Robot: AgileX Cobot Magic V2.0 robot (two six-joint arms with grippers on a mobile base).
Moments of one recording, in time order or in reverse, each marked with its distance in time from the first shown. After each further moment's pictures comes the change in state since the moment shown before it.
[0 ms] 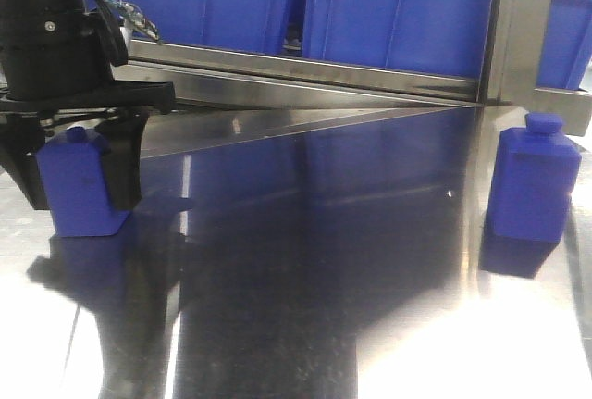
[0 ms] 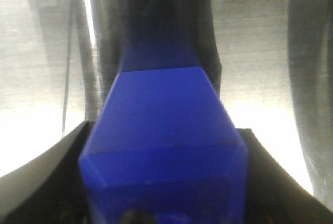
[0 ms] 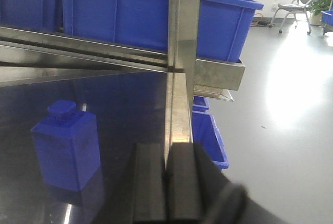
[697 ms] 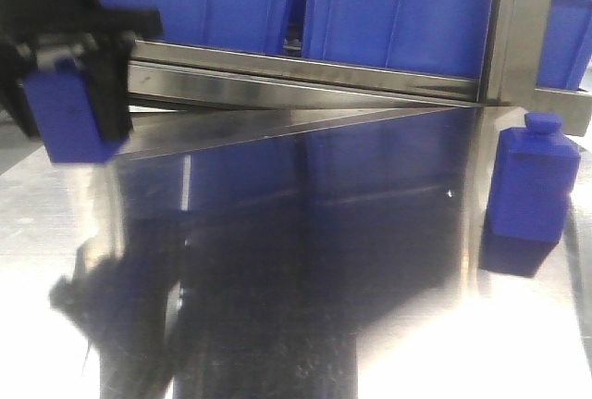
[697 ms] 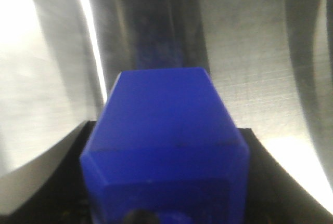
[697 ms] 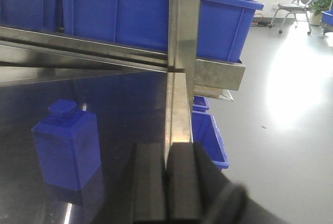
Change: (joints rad) left arm -0.002 -0.154 -0.066 0.071 0.037 0.076; right arm 0.000 0.000 0.000 0.000 0.000 0.000
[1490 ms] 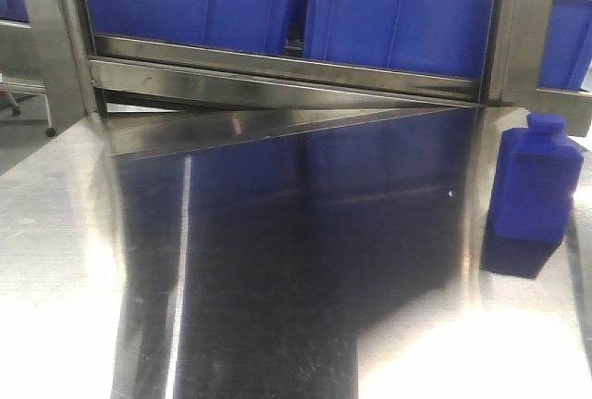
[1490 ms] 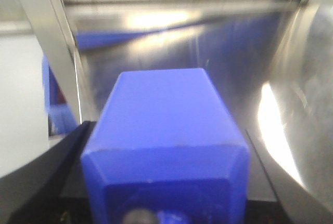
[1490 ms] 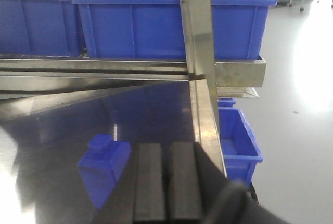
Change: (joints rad) left arm 0.000 -0.970 0.559 0.080 -0.500 0.074; right arm 0.000 0.051 -0.191 0.156 0.175 0.012
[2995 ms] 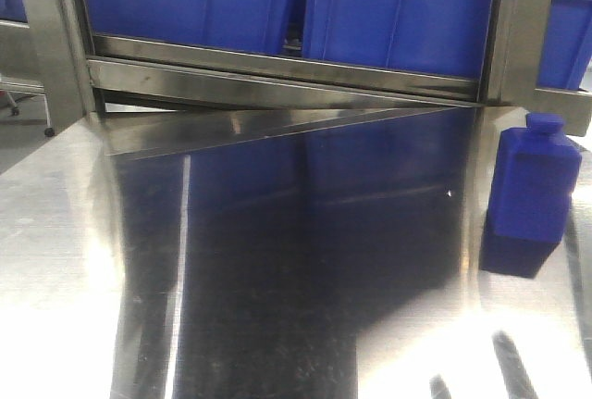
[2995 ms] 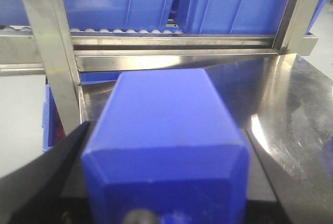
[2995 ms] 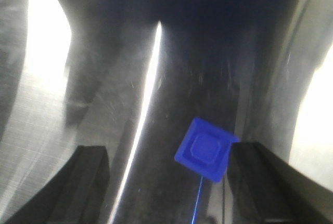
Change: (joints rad) left arm 0.000 -0.212 0.133 0.002 -0.079 0.001; right arm 0.264 1.188 -0.964 -0.013 0.597 0.100
